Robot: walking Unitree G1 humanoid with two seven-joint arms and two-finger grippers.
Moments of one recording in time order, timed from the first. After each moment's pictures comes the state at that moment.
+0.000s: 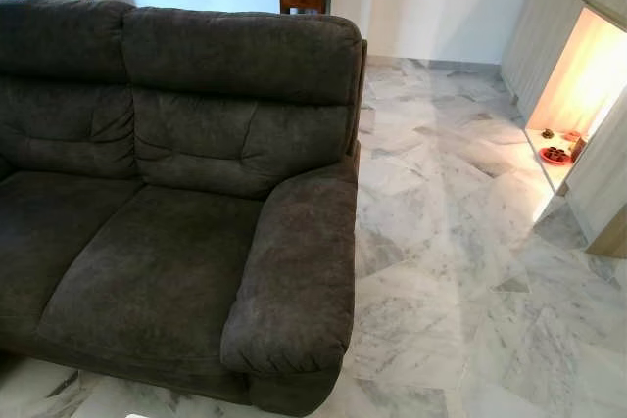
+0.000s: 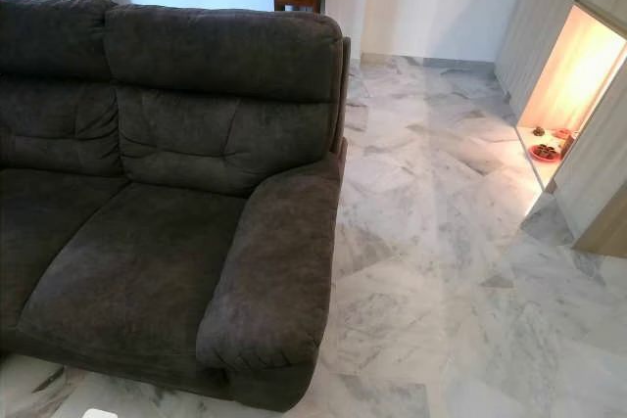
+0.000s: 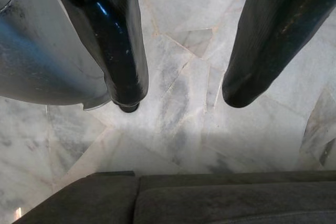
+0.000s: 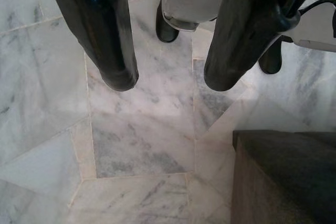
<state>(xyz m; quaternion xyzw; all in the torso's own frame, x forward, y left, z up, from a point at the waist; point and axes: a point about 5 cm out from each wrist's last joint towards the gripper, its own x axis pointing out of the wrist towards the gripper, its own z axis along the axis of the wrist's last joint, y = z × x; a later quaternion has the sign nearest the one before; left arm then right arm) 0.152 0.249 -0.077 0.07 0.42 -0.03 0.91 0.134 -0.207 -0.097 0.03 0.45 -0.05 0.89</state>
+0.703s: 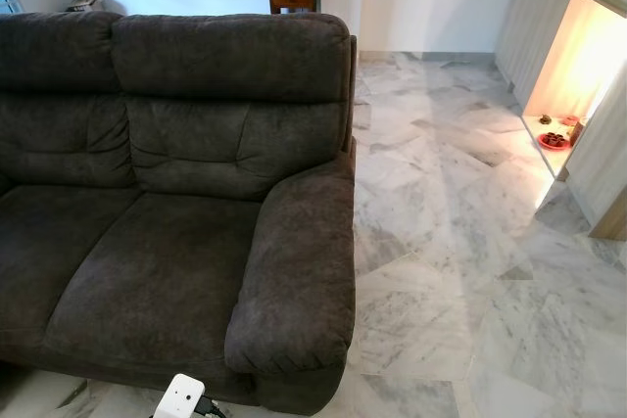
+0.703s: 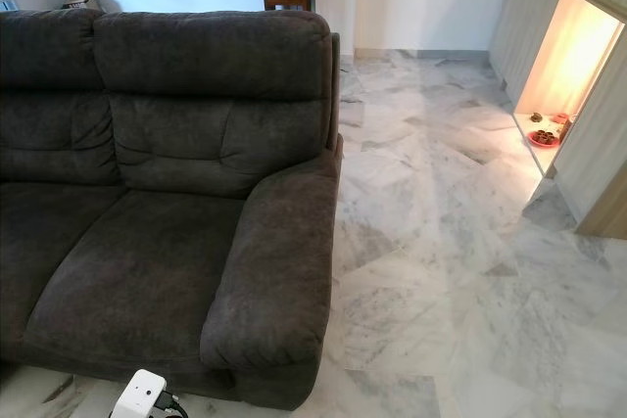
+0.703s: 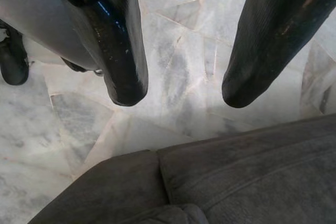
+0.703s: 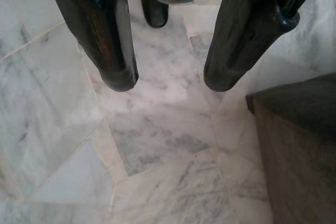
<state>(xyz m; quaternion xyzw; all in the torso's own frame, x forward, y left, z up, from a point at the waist) 0.201 0.208 -0.067 0.10 0.40 -0.09 0.91 0.153 -0.228 -0.087 0.09 0.42 -0.16 0.89</state>
